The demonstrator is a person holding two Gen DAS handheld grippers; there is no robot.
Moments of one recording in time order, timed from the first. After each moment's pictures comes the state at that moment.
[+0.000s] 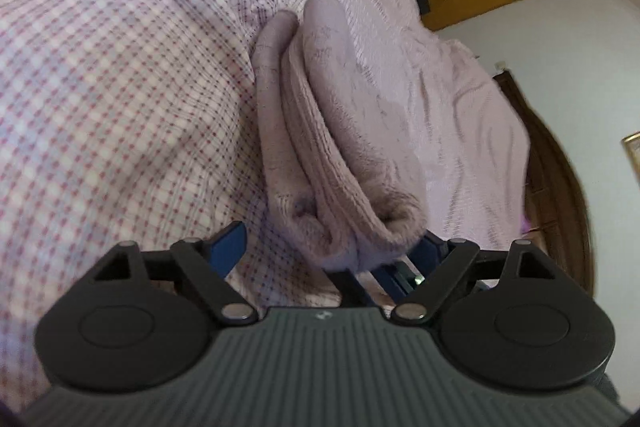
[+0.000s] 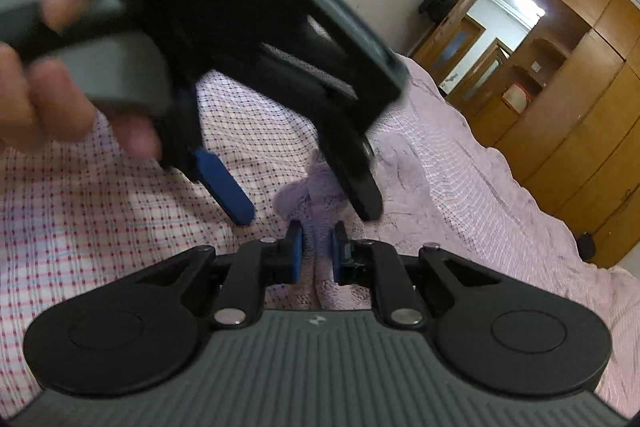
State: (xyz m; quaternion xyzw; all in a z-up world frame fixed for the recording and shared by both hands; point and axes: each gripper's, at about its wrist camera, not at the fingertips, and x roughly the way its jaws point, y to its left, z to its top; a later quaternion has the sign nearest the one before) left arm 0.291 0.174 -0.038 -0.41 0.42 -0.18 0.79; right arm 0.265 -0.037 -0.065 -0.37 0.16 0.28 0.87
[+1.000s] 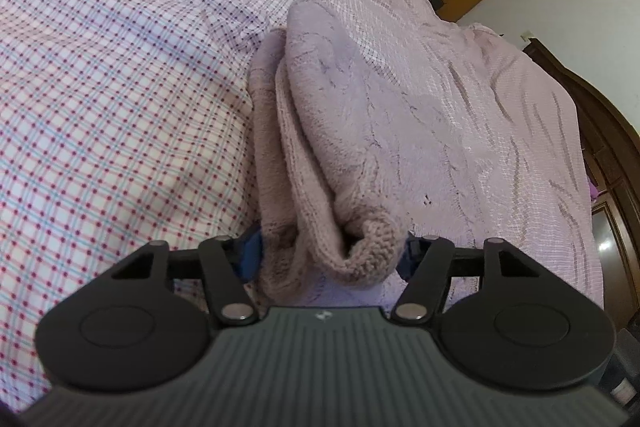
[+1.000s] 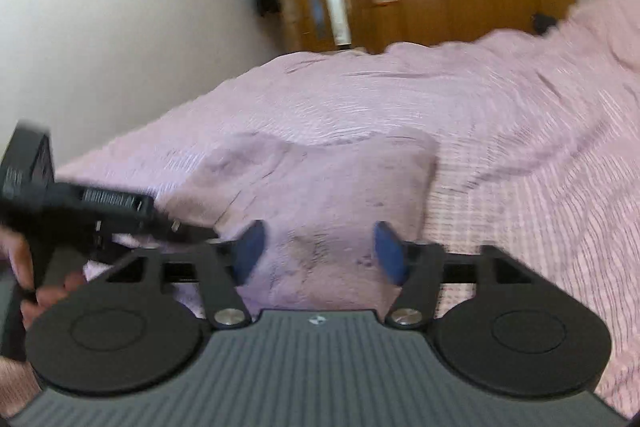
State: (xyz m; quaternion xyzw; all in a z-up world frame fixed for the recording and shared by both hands) left arm 0.282 0.139 -0.037 -0.29 0.40 -0.13 0.86; right arm 0.286 -0.213 -0.042 0.10 0.23 0.17 0.95
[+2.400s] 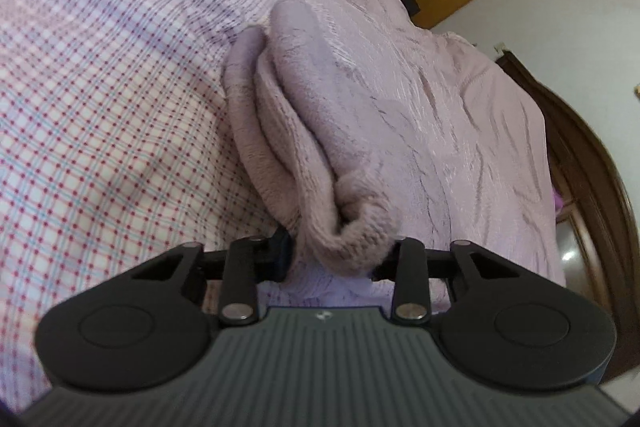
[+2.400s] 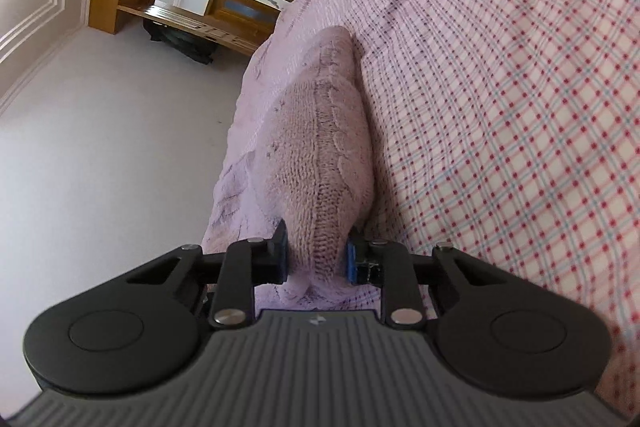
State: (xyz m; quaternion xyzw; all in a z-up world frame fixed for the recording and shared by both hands) left arm 0.278 0.162 -0.050 -0.32 0.38 -0.18 0.85; right arm 0.323 -0.279 -0.121 0.46 0.33 0.19 0.80
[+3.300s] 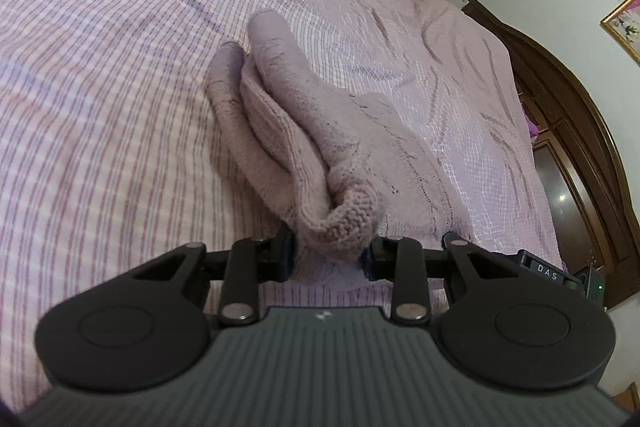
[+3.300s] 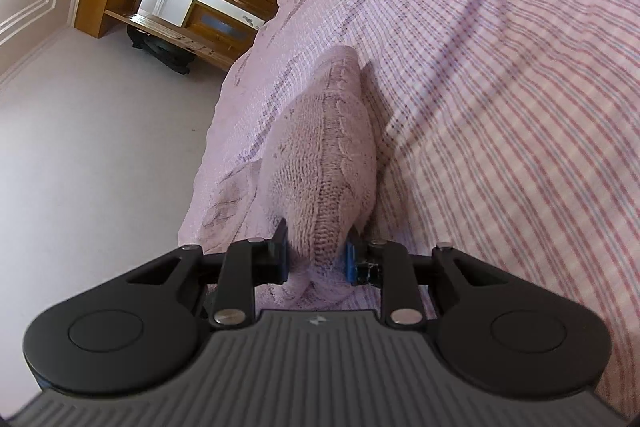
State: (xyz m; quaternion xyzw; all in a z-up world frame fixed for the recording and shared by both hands) left arm 0.116 0.118 -0.035 -0.28 0.40 -0.22 0.85; right arm 0.093 -0.314 -0.082 0.44 0.33 0.13 0.82
